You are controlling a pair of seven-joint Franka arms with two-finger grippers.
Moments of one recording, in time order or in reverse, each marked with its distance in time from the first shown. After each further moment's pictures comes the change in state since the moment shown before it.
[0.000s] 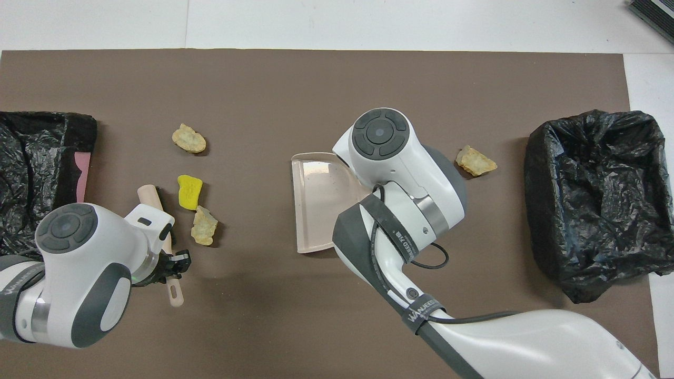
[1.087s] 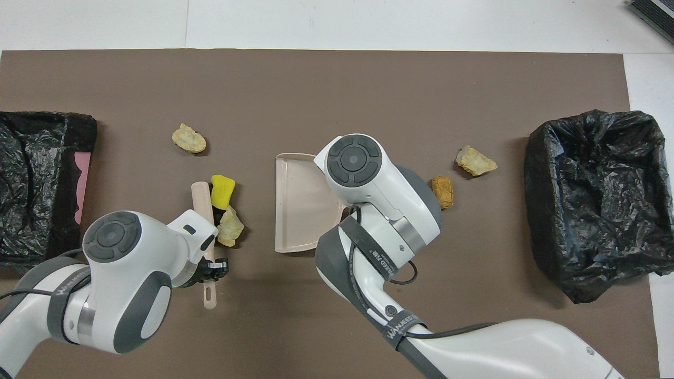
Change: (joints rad) left arm -0.136 0.024 -0.019 -0.001 -0.123 0.076 0.145; right arm 0.055 0.000 0.000 -0.043 0.000 0.082 0.146
